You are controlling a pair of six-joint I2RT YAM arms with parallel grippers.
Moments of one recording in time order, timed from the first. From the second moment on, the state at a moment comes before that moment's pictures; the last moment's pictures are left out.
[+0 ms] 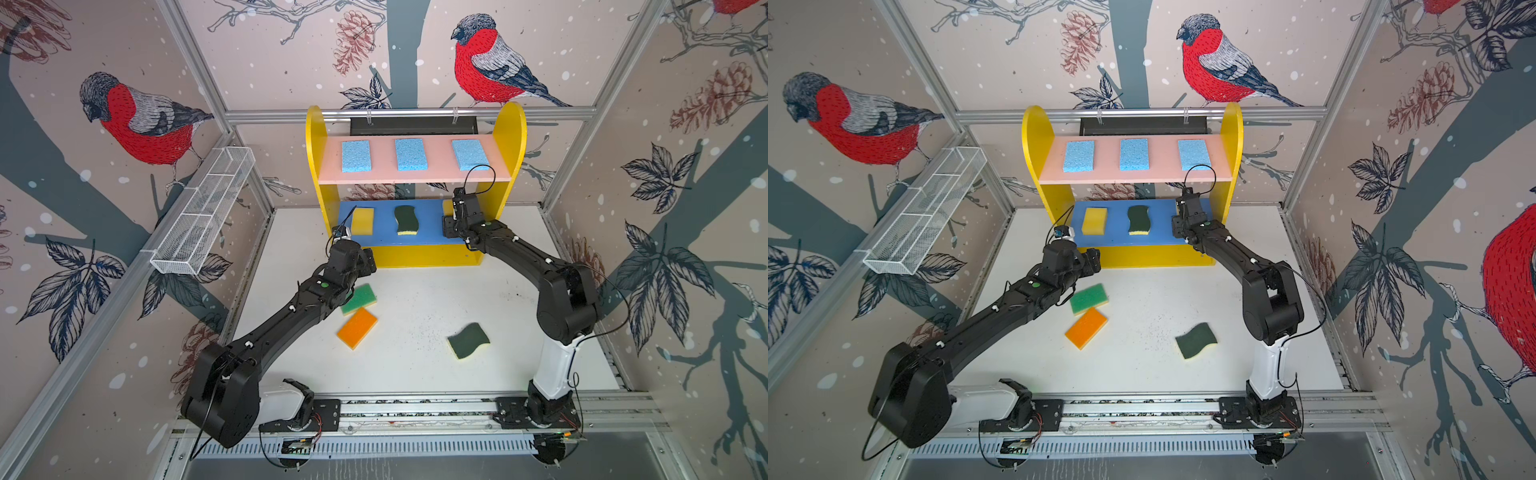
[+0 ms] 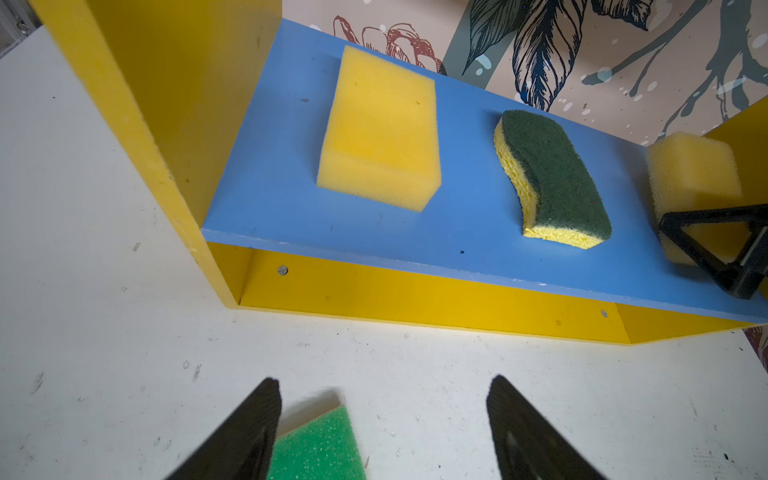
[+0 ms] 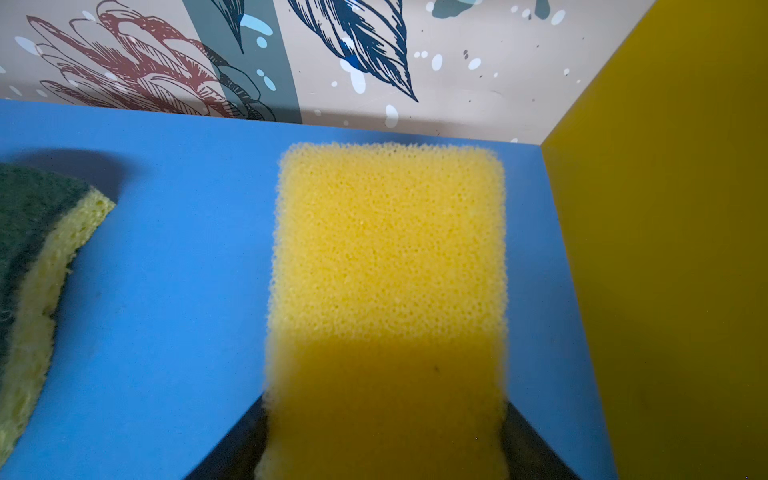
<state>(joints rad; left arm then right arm) -0.47 1.30 0.88 -0.14 -0.24 -0.52 0.46 1.92 1.55 -0.32 0.28 0.13</state>
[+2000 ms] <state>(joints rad) -0.47 1.18 0.85 -0.21 -0.27 -0.52 0.48 1.74 1.45 -0.36 0.19 0.16</state>
